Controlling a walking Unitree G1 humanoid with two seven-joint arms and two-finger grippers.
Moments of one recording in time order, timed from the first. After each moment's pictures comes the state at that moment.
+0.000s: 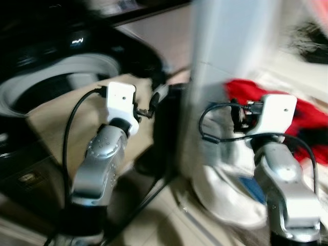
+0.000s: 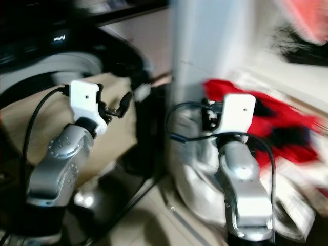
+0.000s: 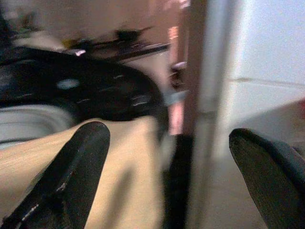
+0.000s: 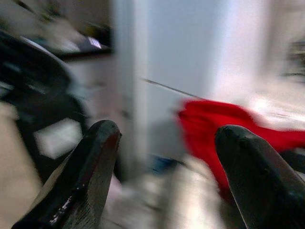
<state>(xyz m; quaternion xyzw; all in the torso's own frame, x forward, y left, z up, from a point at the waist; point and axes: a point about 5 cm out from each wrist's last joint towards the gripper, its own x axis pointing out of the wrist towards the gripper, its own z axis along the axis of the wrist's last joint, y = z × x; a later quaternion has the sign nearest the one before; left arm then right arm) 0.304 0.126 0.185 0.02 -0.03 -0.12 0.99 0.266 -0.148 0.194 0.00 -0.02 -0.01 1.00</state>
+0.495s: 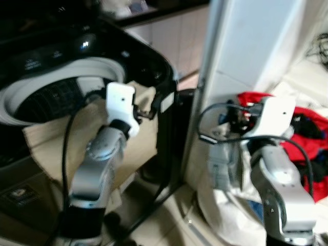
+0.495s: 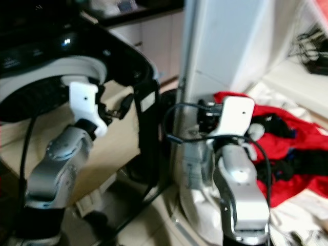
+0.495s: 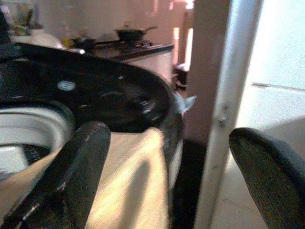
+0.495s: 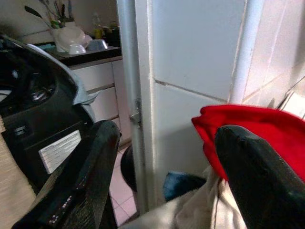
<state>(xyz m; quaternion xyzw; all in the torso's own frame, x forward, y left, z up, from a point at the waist) 0.300 0.118 0.184 -0.01 -0.03 -0.16 0.99 0.259 -0.152 0.188 0.01 -0.01 -0.02 1.00</state>
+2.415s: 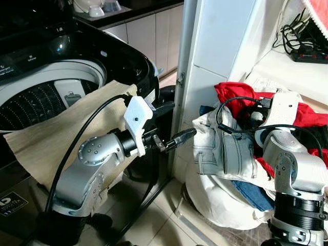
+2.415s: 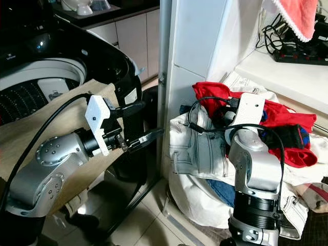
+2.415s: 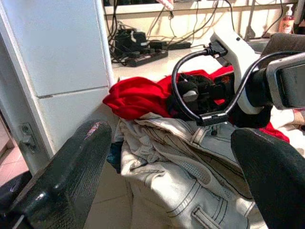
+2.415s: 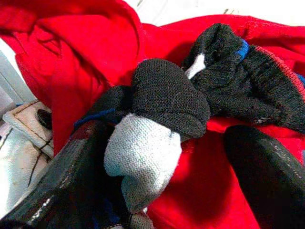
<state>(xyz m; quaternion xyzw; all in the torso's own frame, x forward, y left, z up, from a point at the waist) 0.265 0.096 0.192 0.04 -0.04 -0.49 0.87 0.301 -0.205 0.166 0.03 0.19 -0.13 0.97</state>
